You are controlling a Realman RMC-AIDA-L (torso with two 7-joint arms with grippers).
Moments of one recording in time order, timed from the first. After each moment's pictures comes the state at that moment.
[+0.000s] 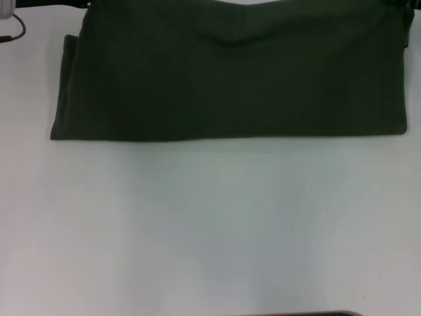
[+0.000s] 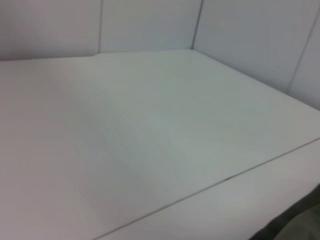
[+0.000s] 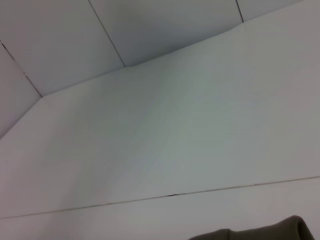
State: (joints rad) left arm -0.85 -2.03 0.47 0.64 2.35 1.09 -1.78; right arm 0.66 2.00 -0.42 -0.66 -2.17 -1.04 1.95
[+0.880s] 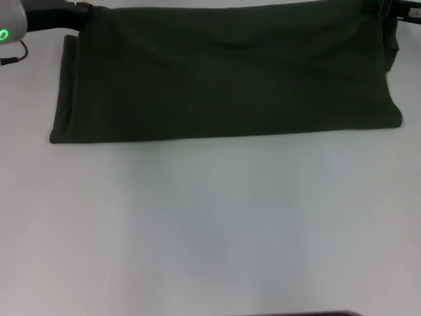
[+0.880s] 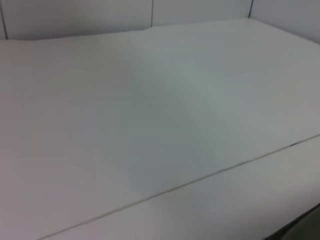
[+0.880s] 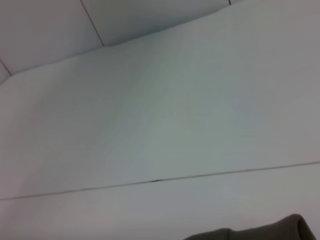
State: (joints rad) left arm -0.82 -2.08 0.57 0.59 2.35 0.84 -1.76; right arm 0.72 2.03 -0.50 -0.54 -2.17 -0.83 1.92
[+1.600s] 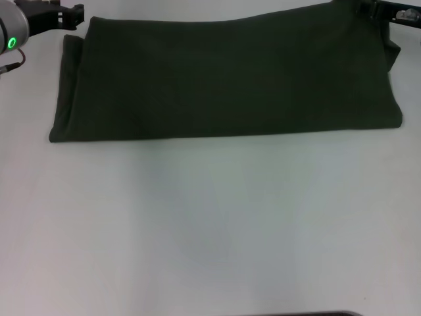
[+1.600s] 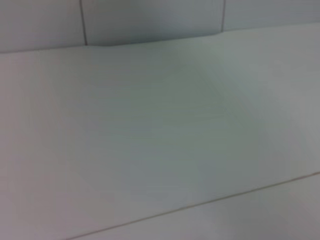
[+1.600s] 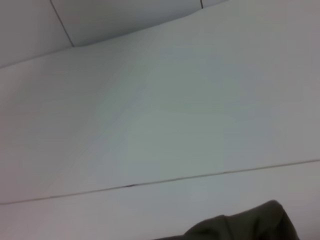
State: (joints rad) left arm -0.80 -2.16 0.58 0.60 2.34 0.57 -1.78; right arm 0.73 2.07 -0.53 -0.53 -2.17 -0.67 1.93
